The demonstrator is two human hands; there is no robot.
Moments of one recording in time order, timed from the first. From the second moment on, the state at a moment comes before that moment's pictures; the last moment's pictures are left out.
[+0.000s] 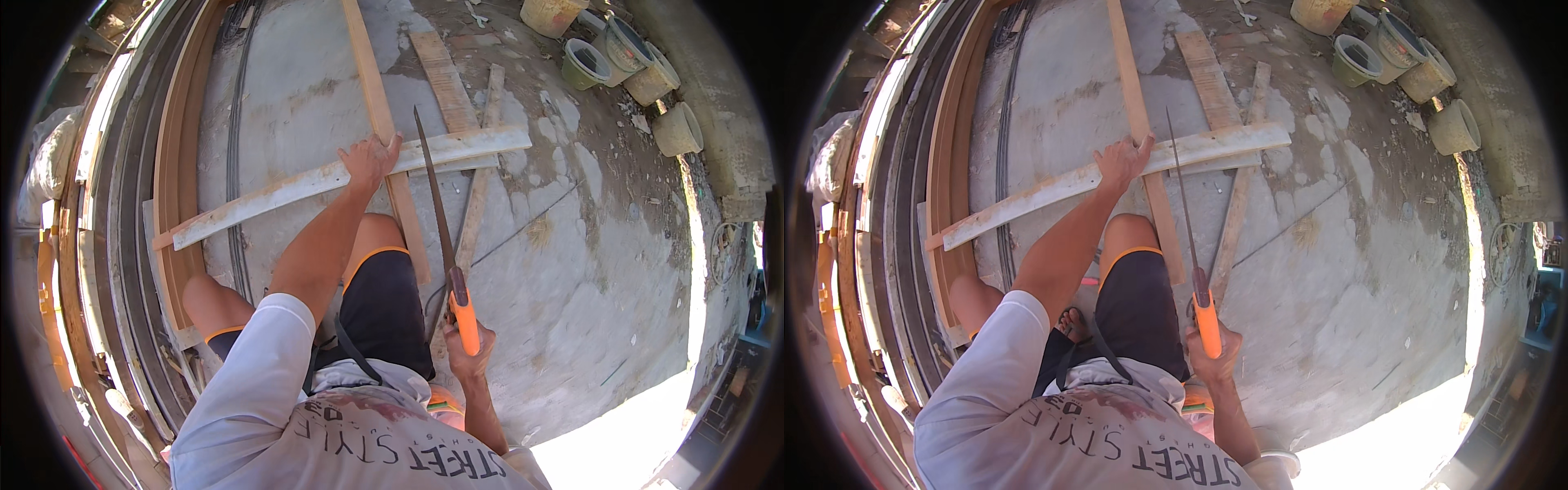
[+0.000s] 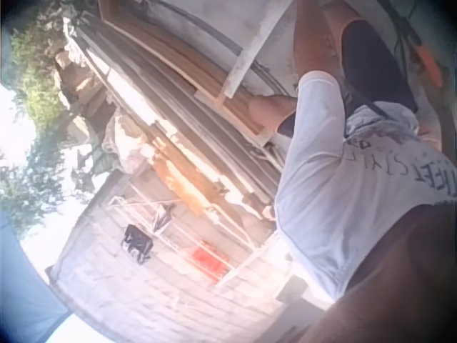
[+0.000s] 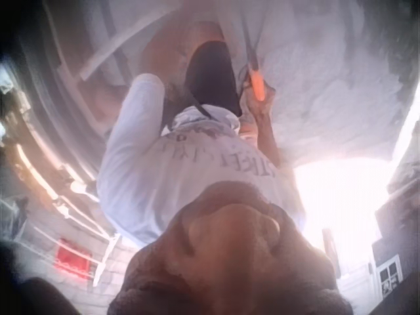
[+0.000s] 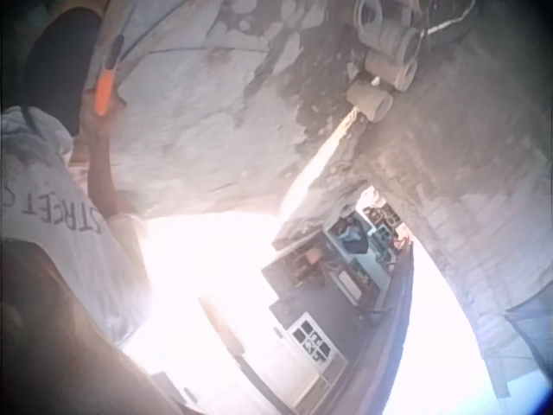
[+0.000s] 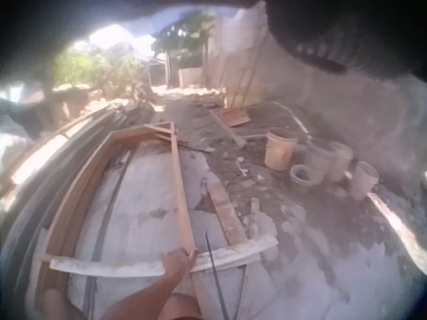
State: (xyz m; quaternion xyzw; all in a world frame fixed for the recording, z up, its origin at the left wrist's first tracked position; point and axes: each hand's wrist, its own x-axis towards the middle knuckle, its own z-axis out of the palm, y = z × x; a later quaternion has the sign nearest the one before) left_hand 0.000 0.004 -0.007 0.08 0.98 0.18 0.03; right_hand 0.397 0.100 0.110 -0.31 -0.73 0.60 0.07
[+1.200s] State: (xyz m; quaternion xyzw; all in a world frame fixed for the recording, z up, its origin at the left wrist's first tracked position) left_hand 0.011 0.009 -0.008 0.05 0.99 0.15 -0.01; right_hand 0.380 0.102 0.110 -0.31 -0.75 0.58 0.02
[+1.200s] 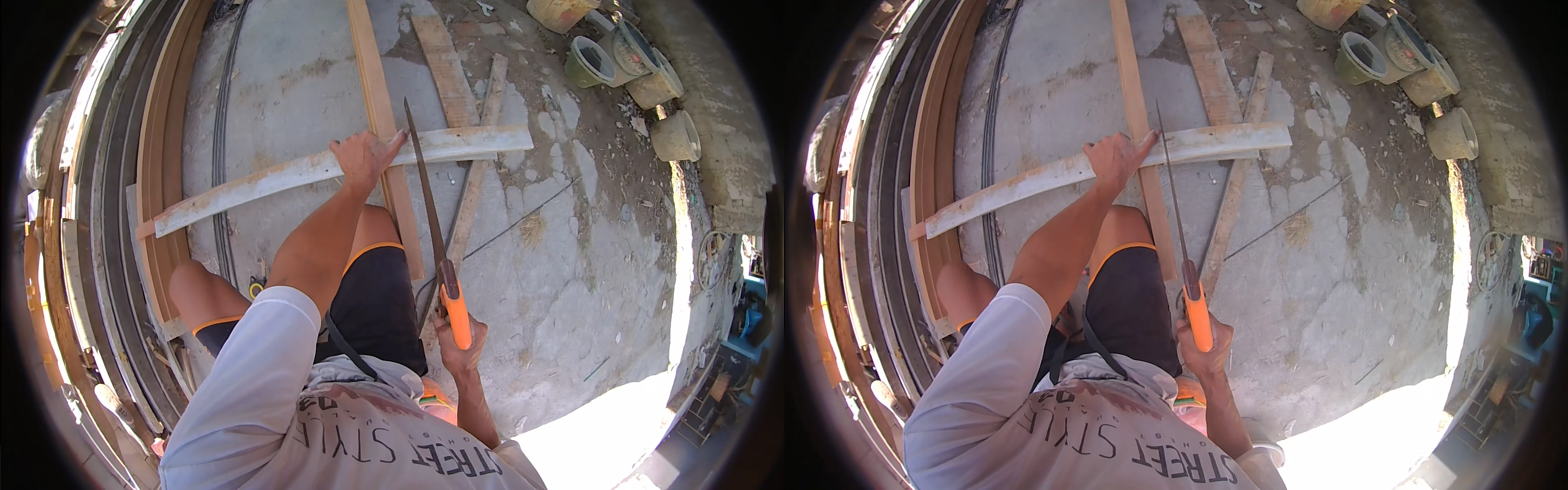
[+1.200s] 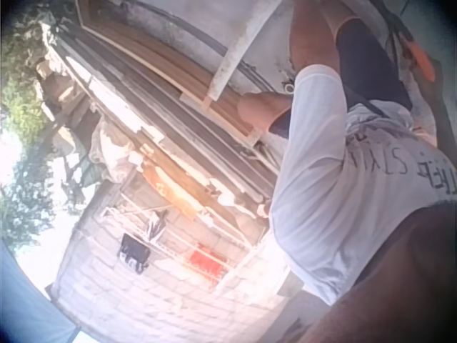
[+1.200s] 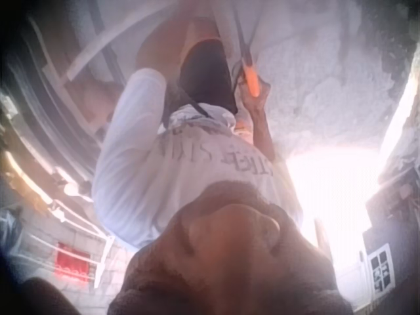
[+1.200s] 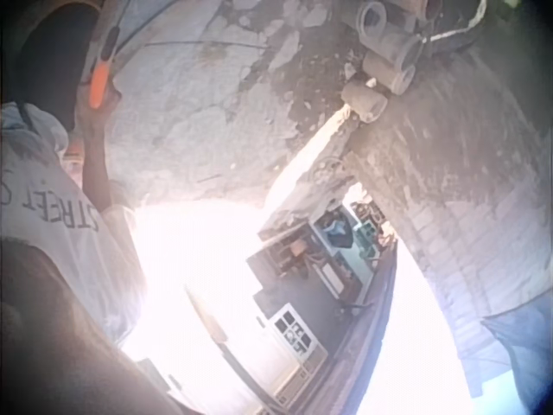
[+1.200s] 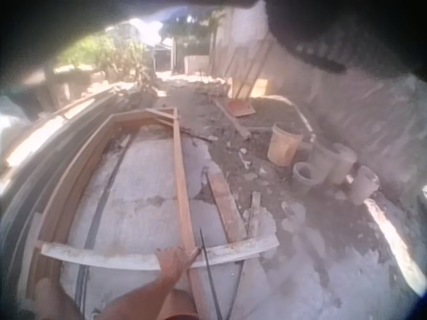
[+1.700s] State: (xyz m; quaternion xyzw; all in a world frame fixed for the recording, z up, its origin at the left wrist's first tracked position) left_hand 0.009 0.009 -0.003 0.05 0.98 0.17 0.03; right_hand 0.350 0.111 0.109 -0.32 -0.71 0.63 0.00
